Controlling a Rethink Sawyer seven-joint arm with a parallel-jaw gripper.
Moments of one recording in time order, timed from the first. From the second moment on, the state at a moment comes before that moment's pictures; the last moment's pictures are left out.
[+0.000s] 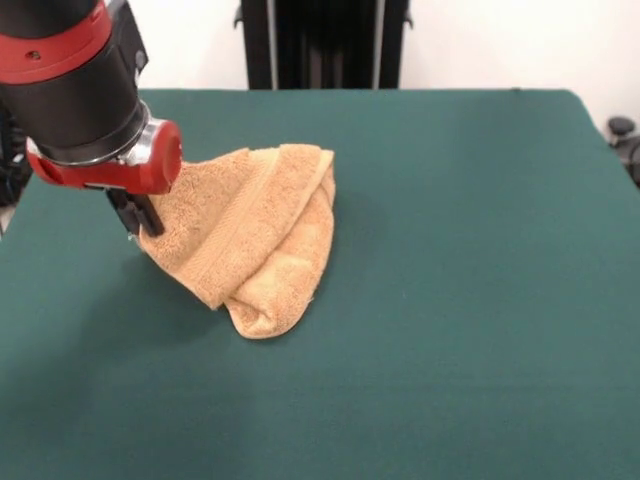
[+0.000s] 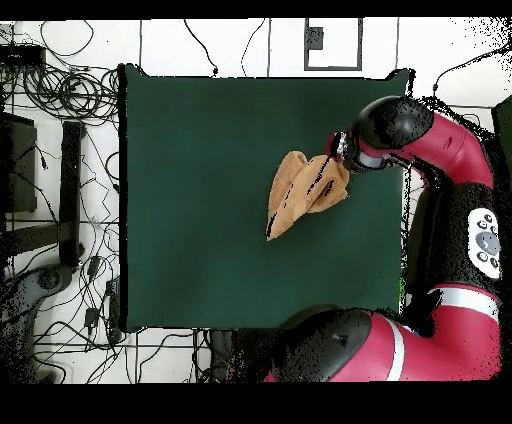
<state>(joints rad) -0.45 -0.28 0.06 0.88 -0.04 1.22 1.57</state>
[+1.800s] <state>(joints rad) -0.26 -0.60 -0.08 1.05 0.16 1.44 1.76</state>
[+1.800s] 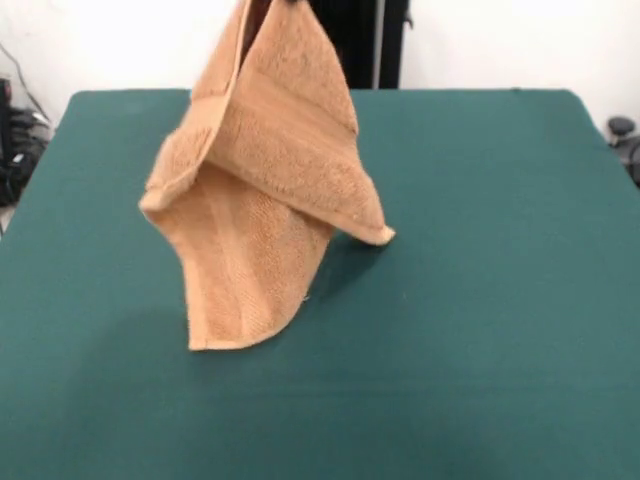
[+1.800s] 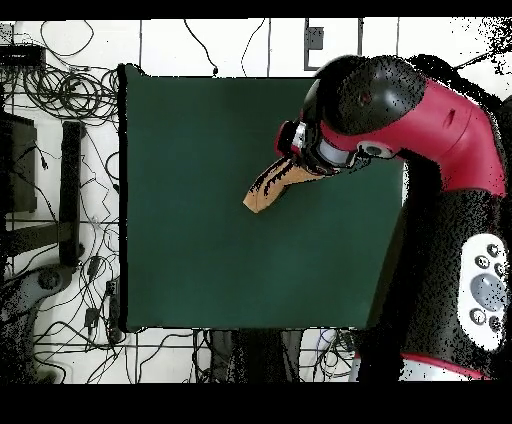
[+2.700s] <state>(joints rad) -0.26 -0.64 -0.13 1.08 0.17 1.45 1.79</state>
